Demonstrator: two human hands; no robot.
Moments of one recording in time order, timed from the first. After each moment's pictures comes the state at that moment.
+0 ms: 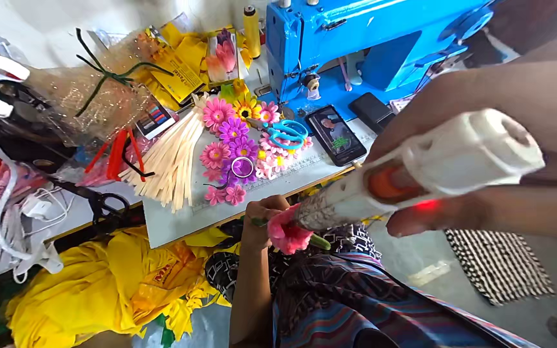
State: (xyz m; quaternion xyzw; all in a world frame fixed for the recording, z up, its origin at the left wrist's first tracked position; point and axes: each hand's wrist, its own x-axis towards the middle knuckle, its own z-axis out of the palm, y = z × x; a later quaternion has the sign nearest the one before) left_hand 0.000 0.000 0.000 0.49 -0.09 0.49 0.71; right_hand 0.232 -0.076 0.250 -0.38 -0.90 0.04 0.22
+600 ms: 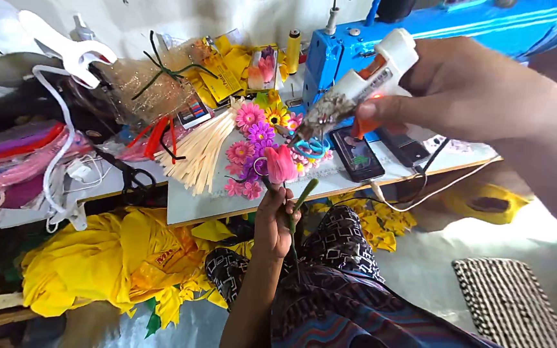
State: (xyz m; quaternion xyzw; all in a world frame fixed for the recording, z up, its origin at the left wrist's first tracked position) left_hand 0.012 -0.039 0.053 0.16 0.23 0.56 0.78; right_hand 0.241 -0.013 0.237 -0.45 -0.80 0.25 0.32
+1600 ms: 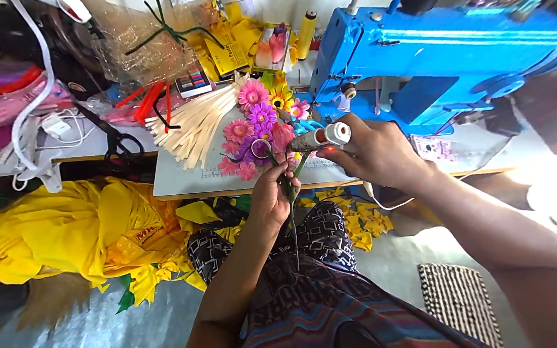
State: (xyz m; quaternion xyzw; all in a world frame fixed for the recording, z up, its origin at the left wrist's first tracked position) left_hand 0.029 -0.022 0.083 0.07 0.36 0.51 0.78; right_hand 0.228 -0.009 0.137 -0.44 -0.87 -0.05 0.23
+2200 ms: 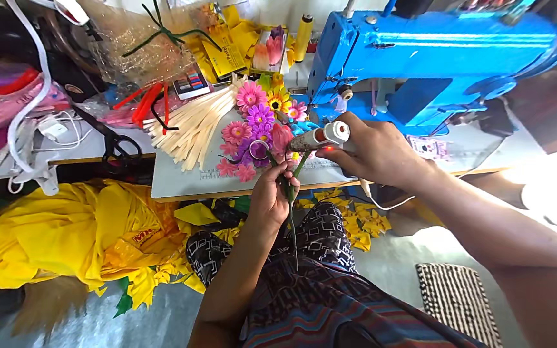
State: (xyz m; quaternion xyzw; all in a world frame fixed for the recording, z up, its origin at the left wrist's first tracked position) left_hand 0.030 -0.020 0.084 0.05 0.34 0.50 0.79; right_hand 0.229 -0.009 0.143 -0.44 -0.87 -0.04 0.22
